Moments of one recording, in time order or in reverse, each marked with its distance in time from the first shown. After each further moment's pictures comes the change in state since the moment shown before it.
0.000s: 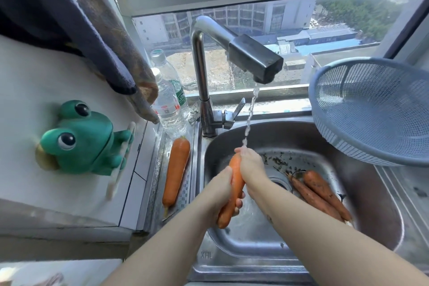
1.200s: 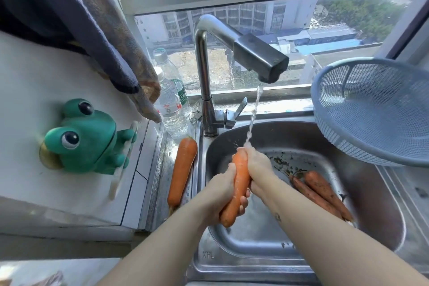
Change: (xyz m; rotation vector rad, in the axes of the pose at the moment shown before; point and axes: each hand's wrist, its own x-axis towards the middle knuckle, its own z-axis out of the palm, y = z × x) left_hand -0.001 0.001 -0.010 -0.075 -0.186 -0.027; right_hand -0.002 -0.002 -0.006 0.240 -0.022 0.116
